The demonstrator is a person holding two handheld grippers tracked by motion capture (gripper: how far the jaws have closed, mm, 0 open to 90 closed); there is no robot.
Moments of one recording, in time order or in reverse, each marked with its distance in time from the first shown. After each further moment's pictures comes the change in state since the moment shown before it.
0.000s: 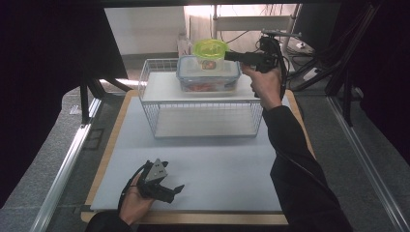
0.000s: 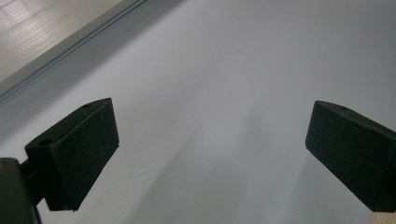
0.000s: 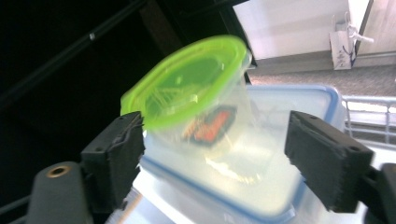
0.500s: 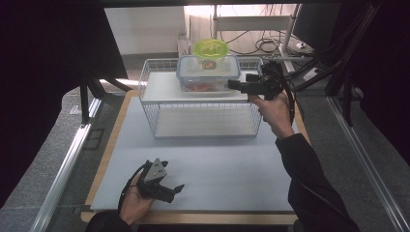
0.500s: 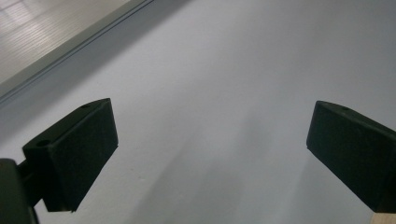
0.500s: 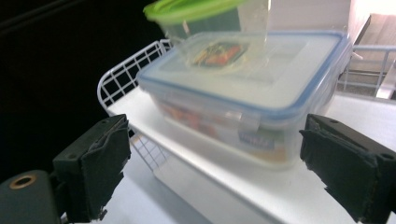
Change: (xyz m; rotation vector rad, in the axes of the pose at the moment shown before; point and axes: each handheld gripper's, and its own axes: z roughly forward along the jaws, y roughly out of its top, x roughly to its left) left arm 0.000 0.000 0.000 -0.017 -0.002 -0.006; right arm 0.010 -0.056 -0.031 0.039 -0.014 -0.198
